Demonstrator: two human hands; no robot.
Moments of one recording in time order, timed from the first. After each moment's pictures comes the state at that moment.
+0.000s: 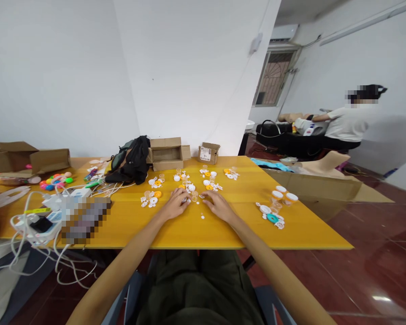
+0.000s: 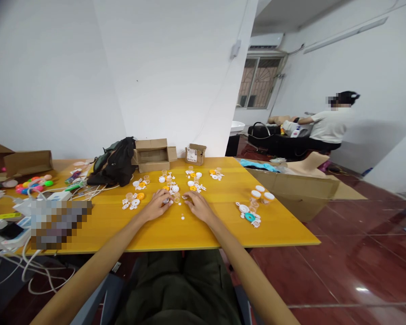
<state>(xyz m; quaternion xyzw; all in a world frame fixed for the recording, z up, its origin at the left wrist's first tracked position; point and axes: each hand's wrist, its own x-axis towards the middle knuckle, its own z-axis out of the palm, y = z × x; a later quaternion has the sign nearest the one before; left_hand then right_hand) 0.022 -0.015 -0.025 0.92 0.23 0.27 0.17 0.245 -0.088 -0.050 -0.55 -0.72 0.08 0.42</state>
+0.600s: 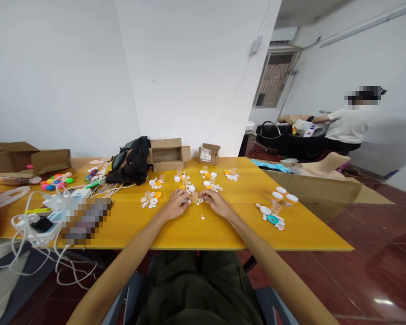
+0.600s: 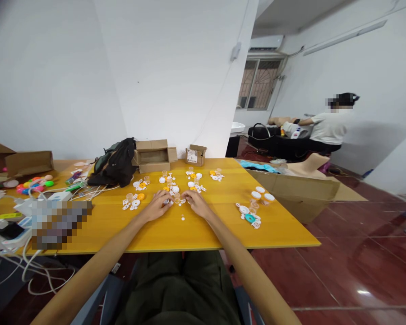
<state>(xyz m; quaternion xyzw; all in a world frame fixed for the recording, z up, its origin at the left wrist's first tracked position) 0.022 -0.015 -0.024 0.92 0.24 0.26 0.18 0.247 -0.070 -0.045 -0.50 -0.73 0.14 0.43</state>
